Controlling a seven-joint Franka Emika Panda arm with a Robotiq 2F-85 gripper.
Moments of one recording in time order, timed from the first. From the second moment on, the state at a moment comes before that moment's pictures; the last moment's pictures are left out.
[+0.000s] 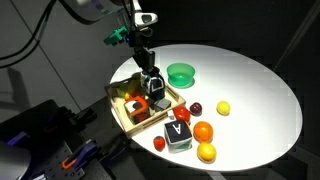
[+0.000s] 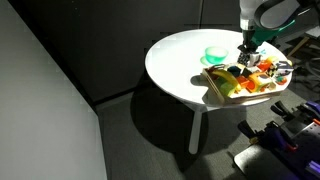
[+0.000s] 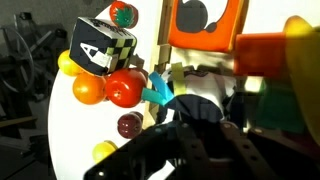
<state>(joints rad) 0.06 0.19 -0.11 -2.31 -0.58 2.35 0.56</state>
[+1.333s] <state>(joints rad) 0.06 0.19 -0.08 -2.39 -0.50 2.45 0.46</state>
